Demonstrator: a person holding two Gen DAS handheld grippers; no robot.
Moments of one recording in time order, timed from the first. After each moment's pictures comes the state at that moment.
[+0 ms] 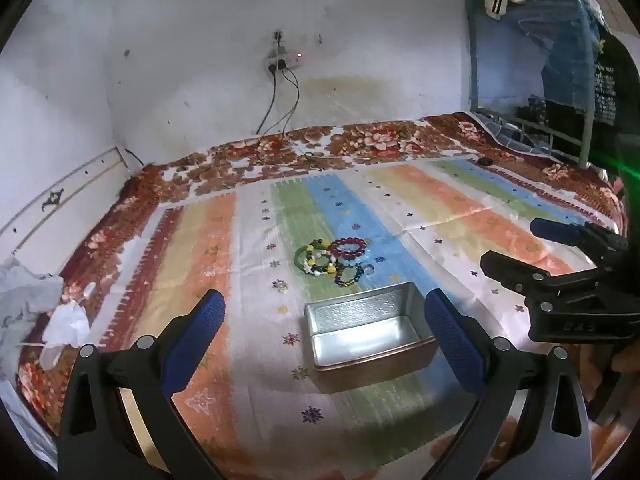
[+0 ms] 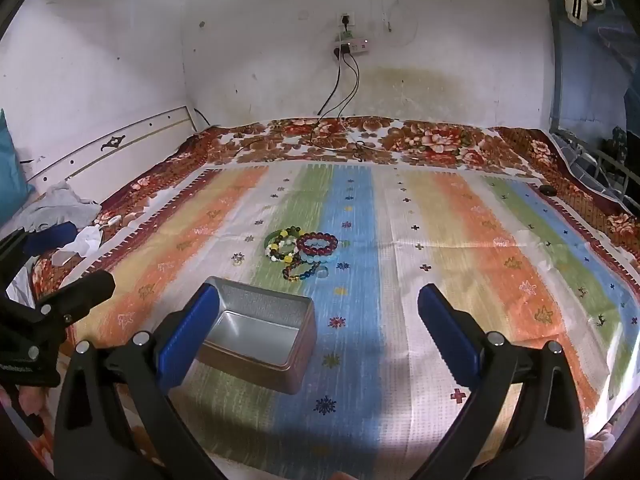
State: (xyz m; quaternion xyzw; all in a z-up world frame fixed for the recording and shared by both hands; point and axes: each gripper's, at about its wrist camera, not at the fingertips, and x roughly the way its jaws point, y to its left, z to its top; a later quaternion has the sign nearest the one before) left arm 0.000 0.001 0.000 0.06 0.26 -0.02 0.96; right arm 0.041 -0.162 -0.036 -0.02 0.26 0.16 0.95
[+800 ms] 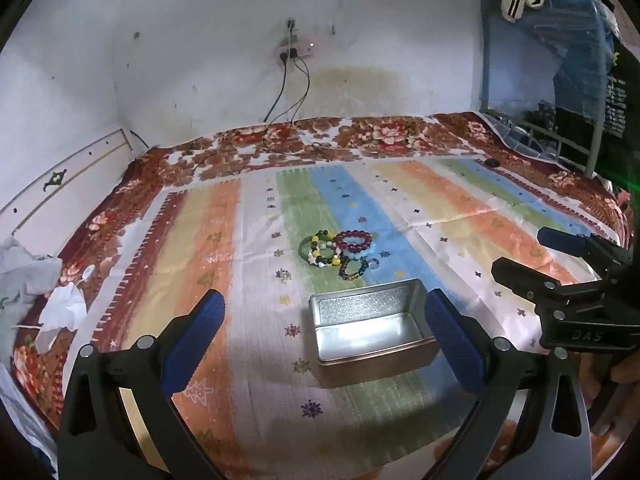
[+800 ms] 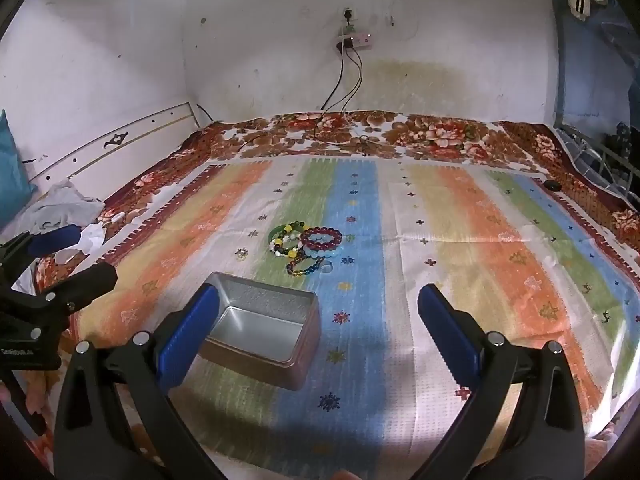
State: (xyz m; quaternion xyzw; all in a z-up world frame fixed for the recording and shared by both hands) left arm 0.003 0.011 -0.007 0.03 0.28 -0.02 0.96; right arm 0.046 -0.161 -0.038 -0.02 0.27 0.16 0.95
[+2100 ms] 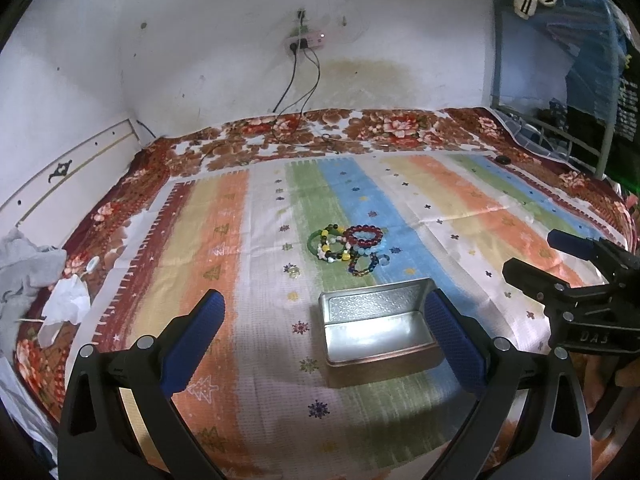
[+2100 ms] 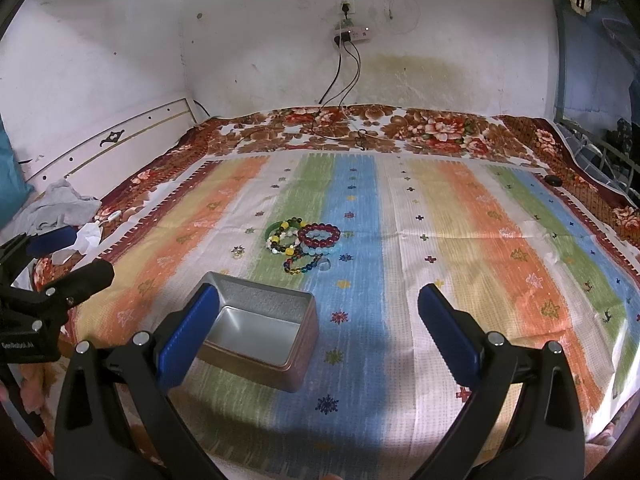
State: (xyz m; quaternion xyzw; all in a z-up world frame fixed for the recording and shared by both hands) left arm 0.019 0.024 -0.003 0.02 0.31 0.00 0.95; right arm 0.047 -0.162 -0.044 -0.02 0.28 0.16 0.95
